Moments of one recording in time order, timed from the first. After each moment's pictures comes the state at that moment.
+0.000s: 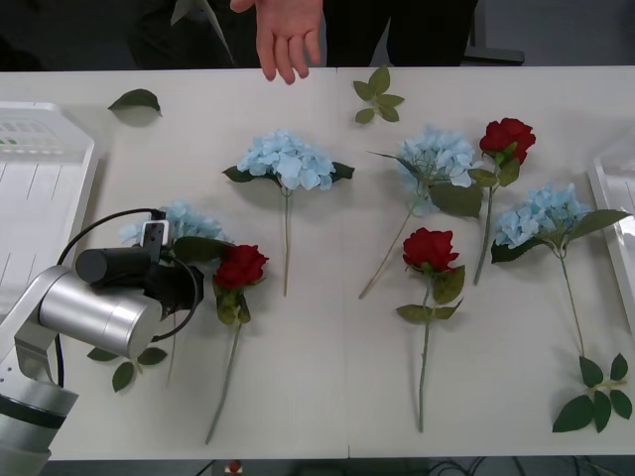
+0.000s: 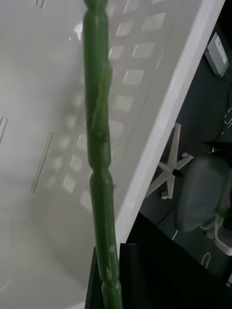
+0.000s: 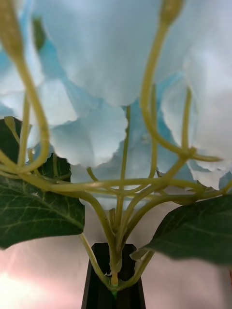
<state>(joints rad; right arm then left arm) -0.01 -1.06 -0.25 -1.27 -0.59 0.90 2.16 -0.09 0.39 -0.23 -1.77 0.22 1.09 -1.19</state>
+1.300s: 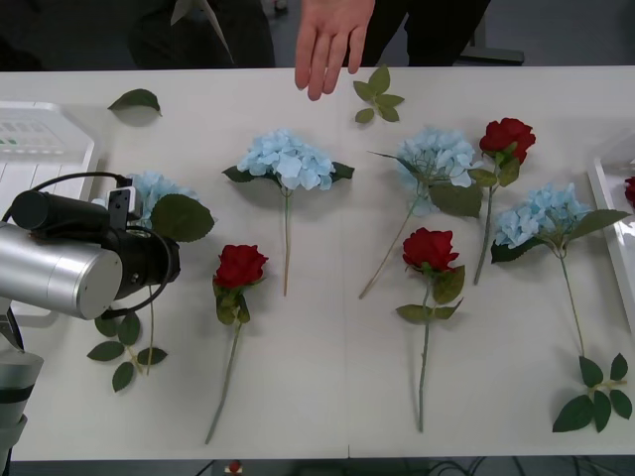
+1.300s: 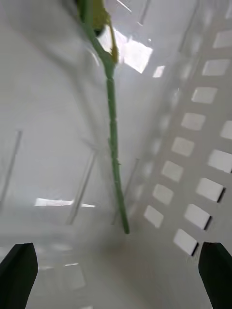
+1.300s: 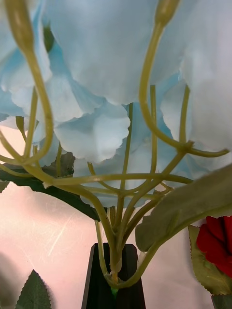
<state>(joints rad) -0.11 -0.90 -0.22 -1.23 -0.54 0.97 2.16 -0.12 0.39 -0.08 -1.96 0.30 1.37 -1.19</state>
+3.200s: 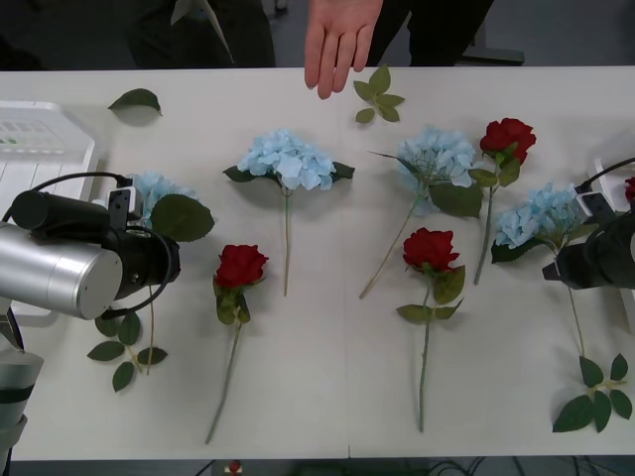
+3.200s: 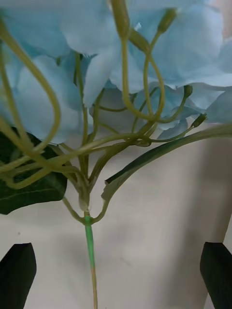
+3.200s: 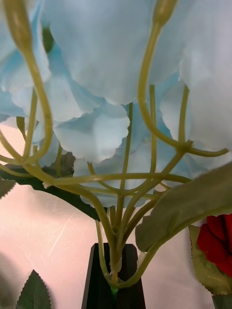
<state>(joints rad) -0.25 -0.91 0.25 -1.56 -0.71 1.14 1.44 -0.12 0.39 -0.08 -1.96 0.30 1.37 -1.19</state>
